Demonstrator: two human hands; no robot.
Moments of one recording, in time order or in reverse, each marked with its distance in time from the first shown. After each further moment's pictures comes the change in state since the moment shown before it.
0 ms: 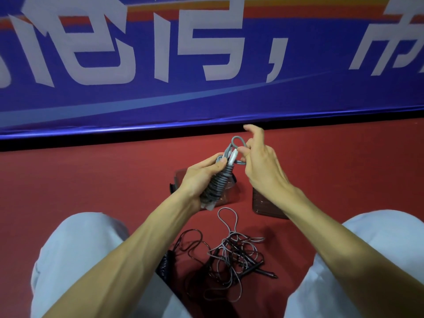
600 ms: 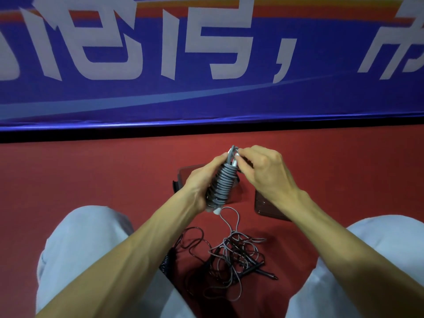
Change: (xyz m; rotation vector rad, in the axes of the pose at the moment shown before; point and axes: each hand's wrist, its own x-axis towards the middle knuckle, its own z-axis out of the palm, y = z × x) left_hand 0.001 -0.002 0.001 -0.106 0.053 -0.220; right_hand -0.001 0.011 0.010 -0.279 0.140 -0.332
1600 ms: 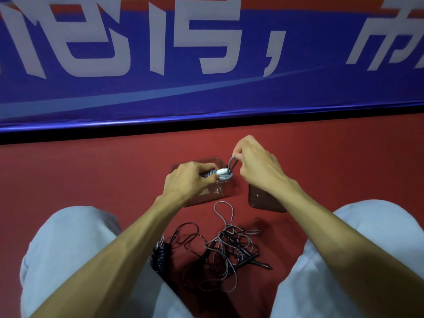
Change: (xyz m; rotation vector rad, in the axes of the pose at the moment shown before) left_hand 0.019 -0.006 -0.032 1.361 0.225 0.556; right_hand 0.002 0.002 -0.010 -0.051 -0.466 0.374
